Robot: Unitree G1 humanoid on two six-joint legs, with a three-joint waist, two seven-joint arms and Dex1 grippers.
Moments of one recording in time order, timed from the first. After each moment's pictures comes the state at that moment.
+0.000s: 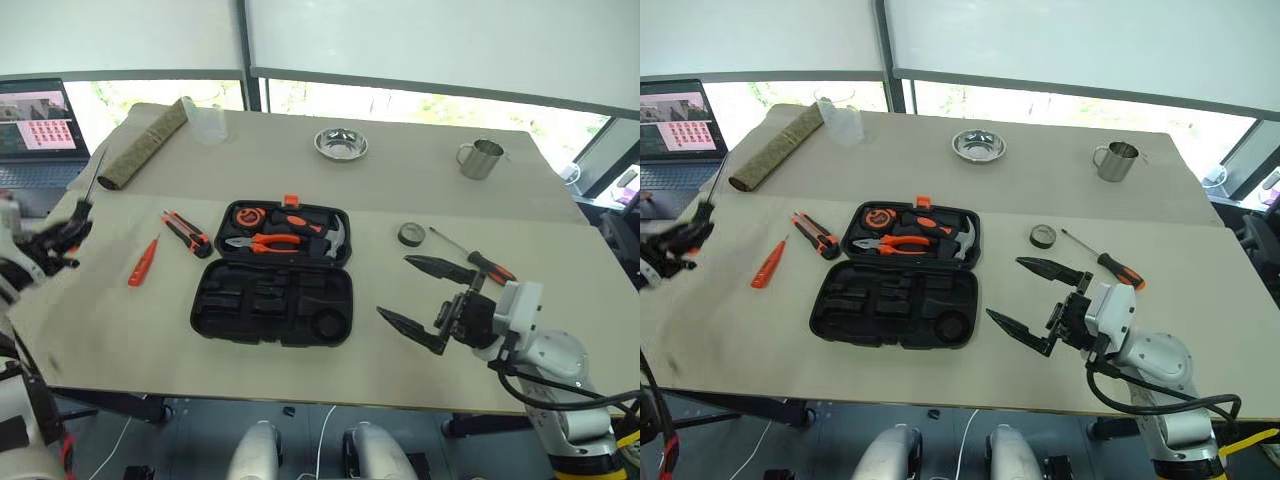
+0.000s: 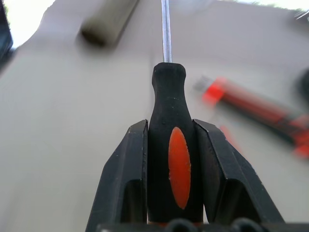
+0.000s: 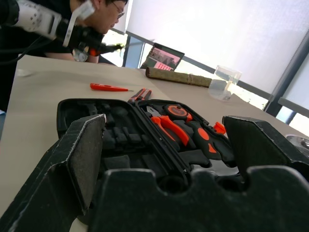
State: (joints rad) left arm -0.64 0.94 0.38 0.85 -0.39 0.00 -1.15; right arm 0.03 -0.57 -0.09 -0.40 0.51 -0.10 0.93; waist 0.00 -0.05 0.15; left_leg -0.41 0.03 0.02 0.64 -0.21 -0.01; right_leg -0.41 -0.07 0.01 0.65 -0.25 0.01
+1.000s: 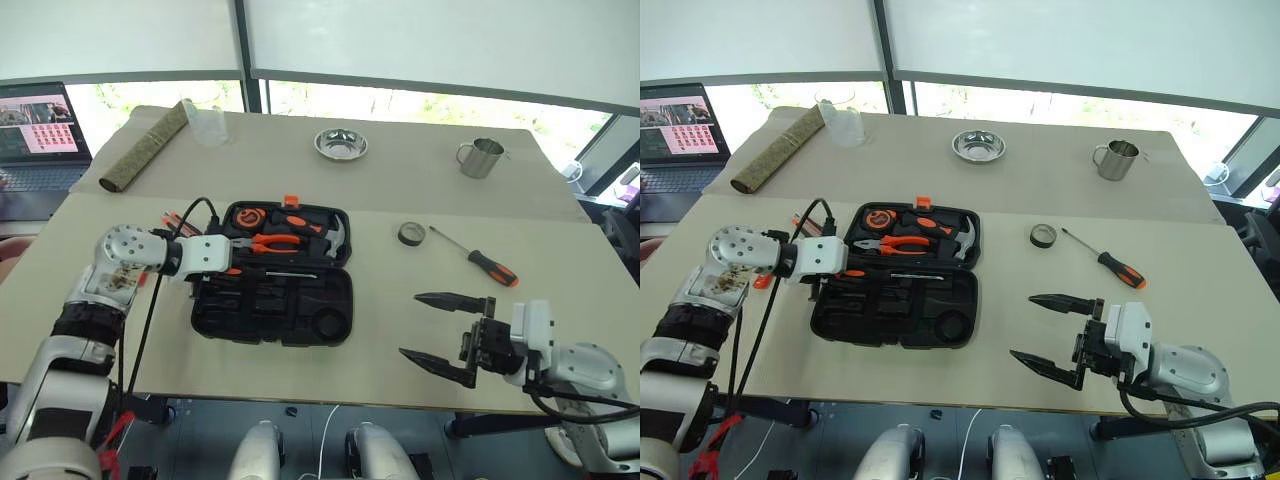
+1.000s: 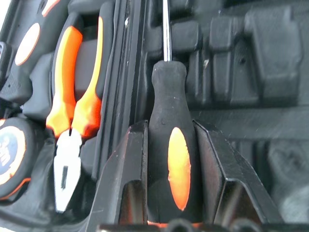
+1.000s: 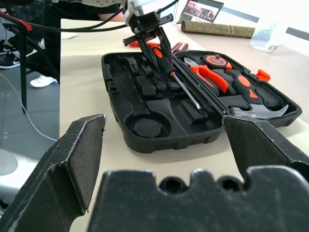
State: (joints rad) left arm -0.75 0.75 -0.22 0.64 0.08 -0.41 -1.30; right arm 0.13 -0.68 -0.14 -0.38 0.56 -0.01 1.09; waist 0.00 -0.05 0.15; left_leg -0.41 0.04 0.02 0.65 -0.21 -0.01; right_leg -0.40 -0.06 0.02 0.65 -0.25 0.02
